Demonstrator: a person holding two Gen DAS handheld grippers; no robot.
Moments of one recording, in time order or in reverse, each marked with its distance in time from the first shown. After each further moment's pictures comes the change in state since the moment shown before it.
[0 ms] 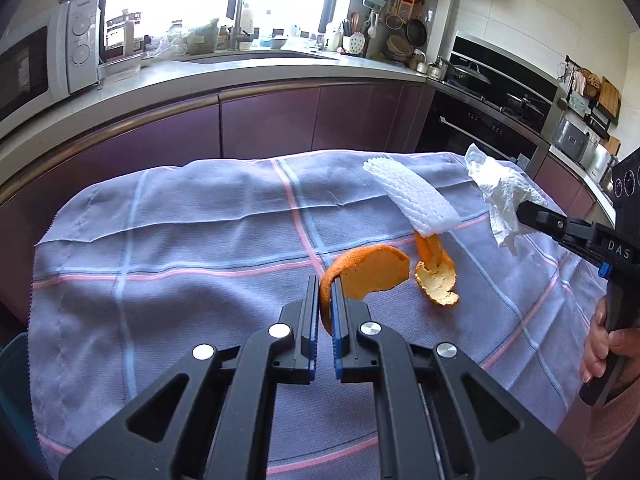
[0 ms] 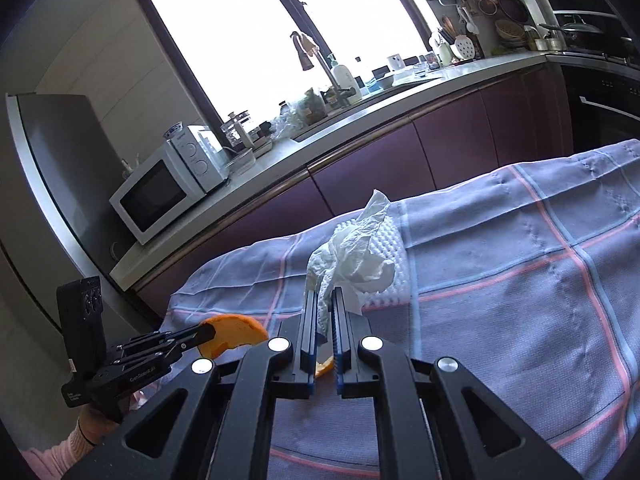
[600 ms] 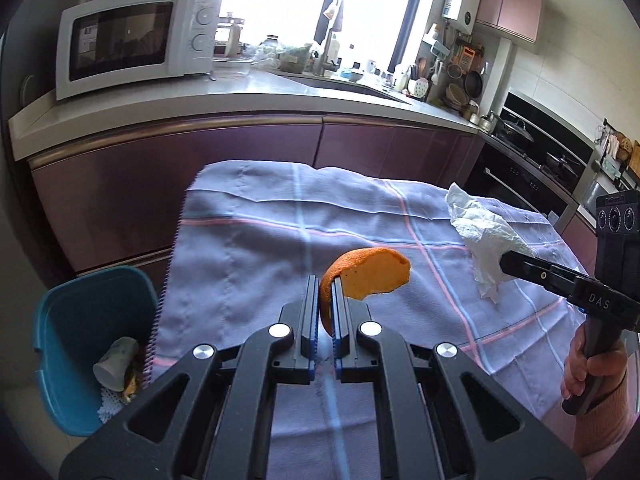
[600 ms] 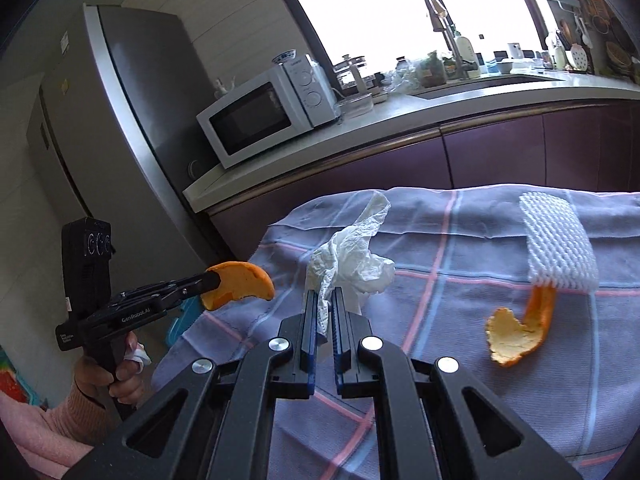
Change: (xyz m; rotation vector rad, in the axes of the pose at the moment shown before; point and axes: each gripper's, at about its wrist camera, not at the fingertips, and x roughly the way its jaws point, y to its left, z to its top) left arm -0.135 0.112 -0.063 -0.191 -0.109 0.134; right arm 0.047 0.139 -0.036 -0.250 0.168 0.243
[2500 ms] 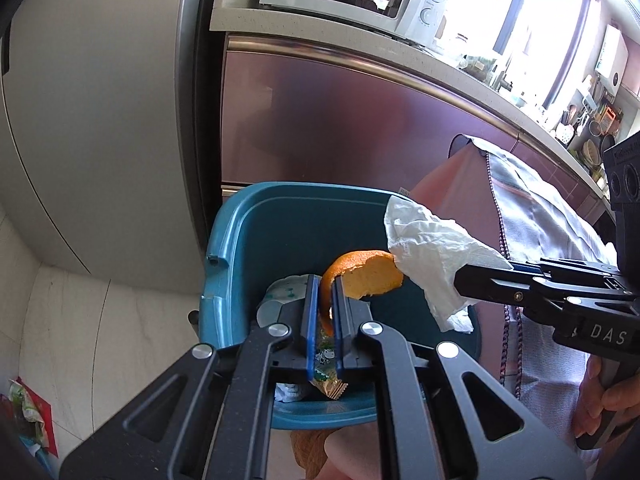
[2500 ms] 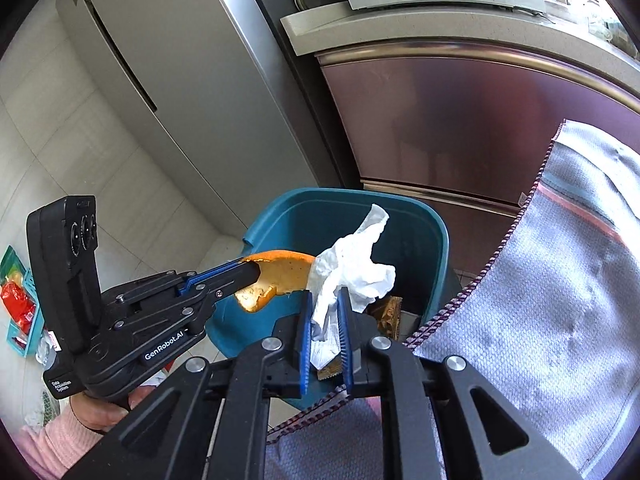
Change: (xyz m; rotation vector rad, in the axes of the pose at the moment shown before) left arm -0.021 0.220 -0.082 -0.357 0.056 0.375; right arm 0.270 0.187 -0.011 -0.241 0.472 0.193
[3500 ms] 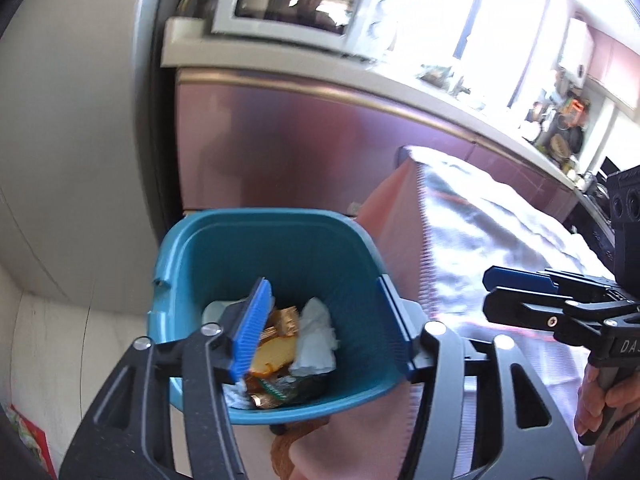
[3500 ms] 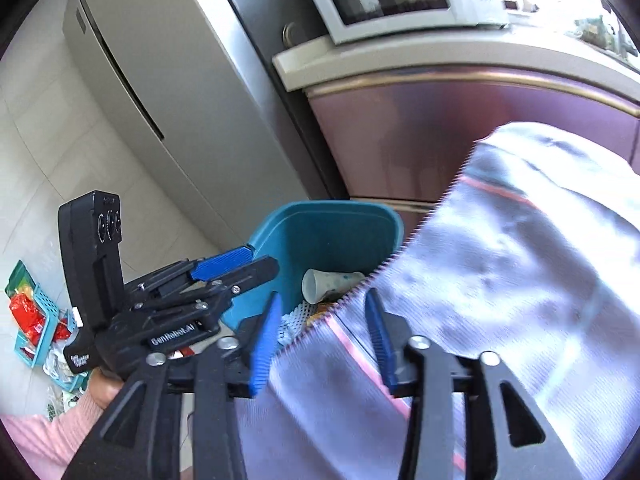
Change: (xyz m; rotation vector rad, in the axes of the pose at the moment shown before) left arm -0.019 -0.055 0.005 0.082 -0.082 -0.118; right arm -0.079 -0.028 -0.039 0.051 -0.146 0.018
